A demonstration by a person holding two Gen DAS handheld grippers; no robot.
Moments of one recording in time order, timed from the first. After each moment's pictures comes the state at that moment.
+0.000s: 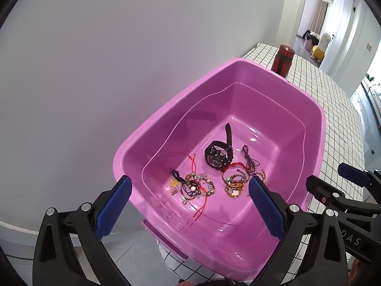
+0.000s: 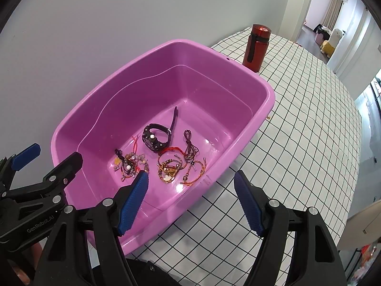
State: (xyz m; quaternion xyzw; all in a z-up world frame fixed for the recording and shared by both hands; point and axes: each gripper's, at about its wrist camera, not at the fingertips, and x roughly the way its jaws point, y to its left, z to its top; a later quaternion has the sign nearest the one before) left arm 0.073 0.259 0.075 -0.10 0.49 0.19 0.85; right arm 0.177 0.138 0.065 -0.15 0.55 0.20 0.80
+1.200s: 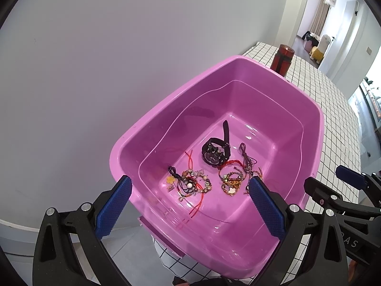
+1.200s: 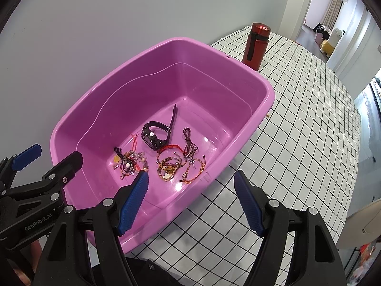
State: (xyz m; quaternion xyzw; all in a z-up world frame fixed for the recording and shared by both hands) left arm 0.072 0.261 0.072 -0.11 0.49 0.19 0.84; right arm 0.174 0.137 0.065 -0.16 0.55 0.20 0.80
